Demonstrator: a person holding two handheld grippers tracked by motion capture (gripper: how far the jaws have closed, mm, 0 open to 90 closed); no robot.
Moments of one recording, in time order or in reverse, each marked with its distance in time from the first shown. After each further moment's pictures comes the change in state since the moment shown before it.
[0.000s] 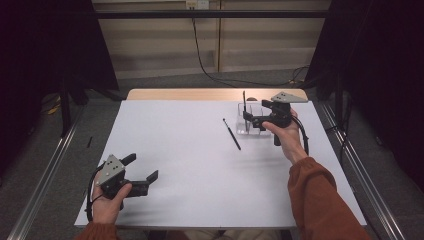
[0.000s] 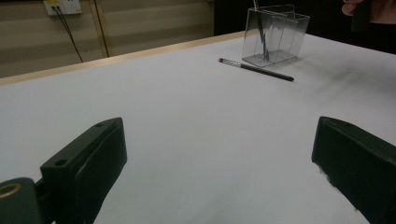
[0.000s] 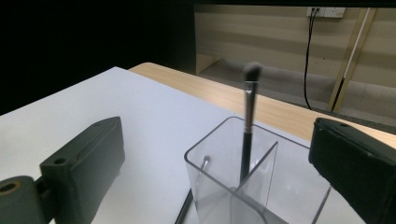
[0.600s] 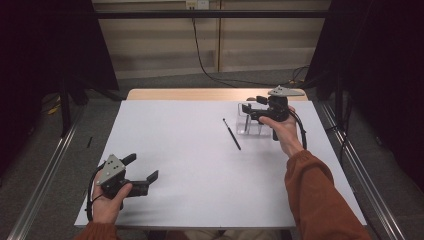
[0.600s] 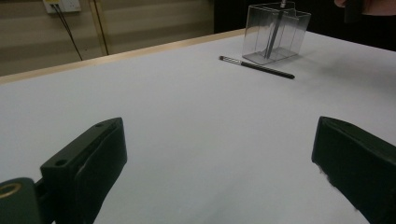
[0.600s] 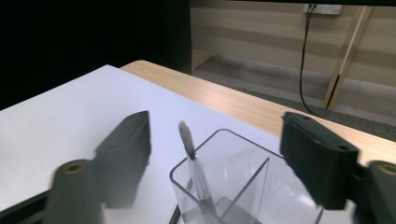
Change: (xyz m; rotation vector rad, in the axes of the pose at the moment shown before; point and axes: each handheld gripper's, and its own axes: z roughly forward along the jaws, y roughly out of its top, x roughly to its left) left arm 0.001 0.000 0.001 0.011 -0.001 0.006; right arm -0.006 0.011 0.014 0.020 -0.023 -0.012
